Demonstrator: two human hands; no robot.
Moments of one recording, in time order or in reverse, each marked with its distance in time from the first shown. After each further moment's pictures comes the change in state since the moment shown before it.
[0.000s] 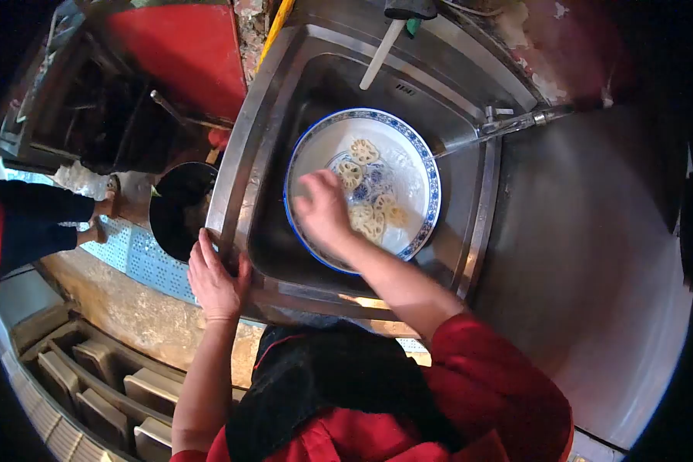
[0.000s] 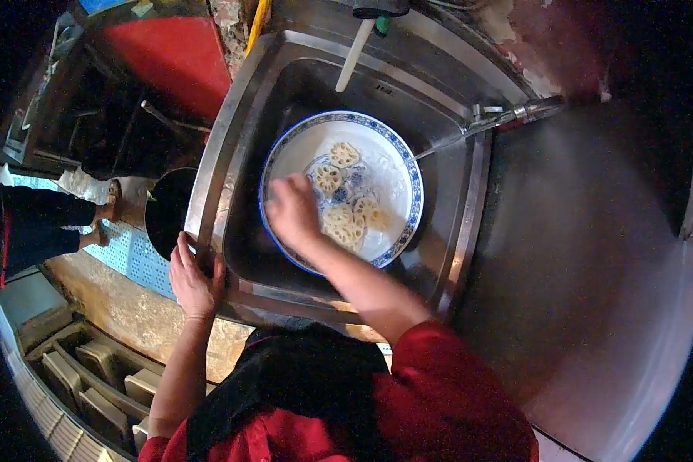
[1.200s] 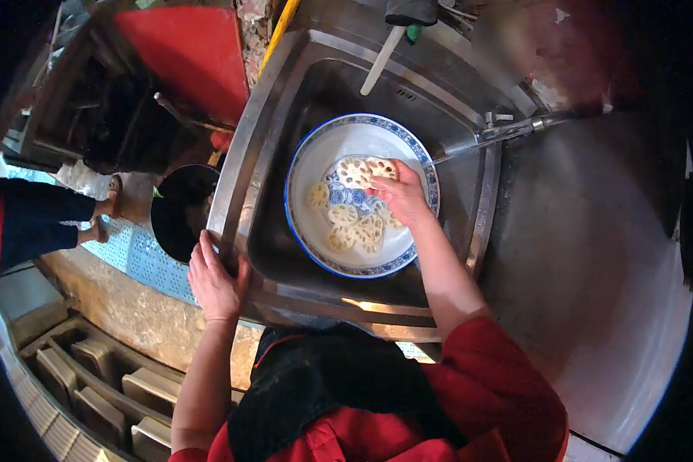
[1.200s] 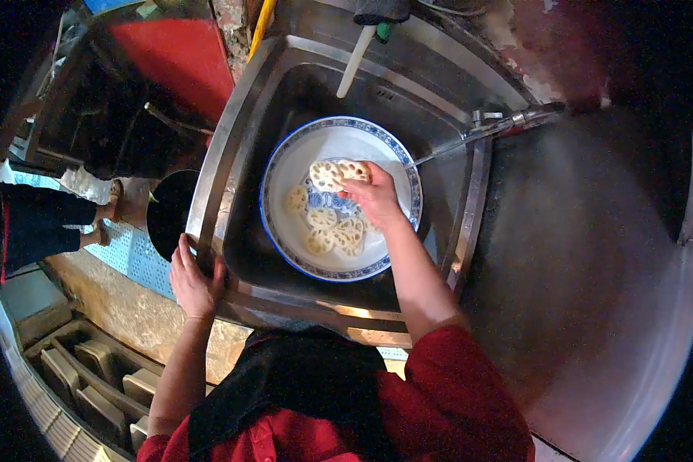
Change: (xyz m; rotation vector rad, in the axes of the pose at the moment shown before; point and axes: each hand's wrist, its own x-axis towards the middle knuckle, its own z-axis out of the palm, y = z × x) left_hand 0.002 0.002 -0.001 0.014 0.012 -0.008; right_hand 0.027 0.076 -0.103 1.074 -0.150 0.594
